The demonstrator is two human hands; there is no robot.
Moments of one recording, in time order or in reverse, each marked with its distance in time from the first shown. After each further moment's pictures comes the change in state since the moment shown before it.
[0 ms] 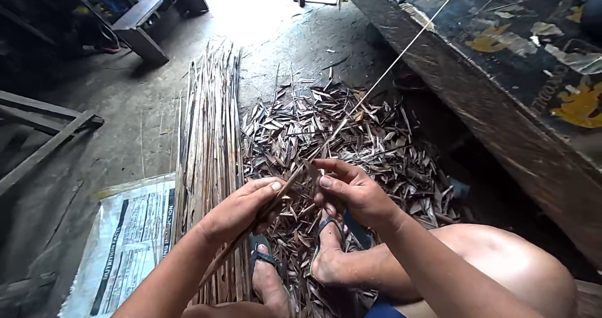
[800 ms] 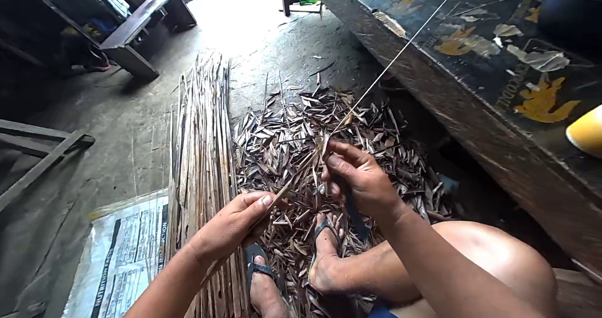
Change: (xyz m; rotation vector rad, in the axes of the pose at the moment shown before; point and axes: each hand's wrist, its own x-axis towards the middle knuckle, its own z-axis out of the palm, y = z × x) left_hand 0.002 0.001 0.010 0.075 0.056 -0.015; right_hand -0.003 -0.022 -0.018 -0.054 0.257 -0.137
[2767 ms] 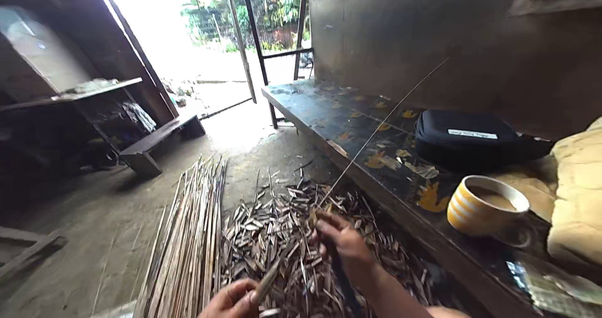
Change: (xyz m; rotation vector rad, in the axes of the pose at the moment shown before) left_hand -0.007 0.003 0.006 0.203 0.138 0.150; right_hand 0.005 -0.052 0.003 -0.008 0.211 -0.061
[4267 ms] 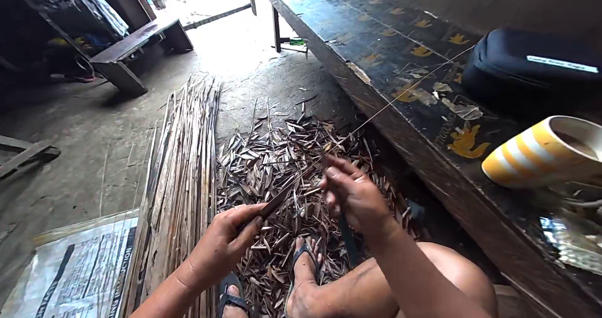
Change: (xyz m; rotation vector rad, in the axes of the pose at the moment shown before) left_hand 0.010 -0.008 0.022 0.404 0.229 0.212; right_hand -0.016 0.009 -0.010 0.060 -0.020 0.097
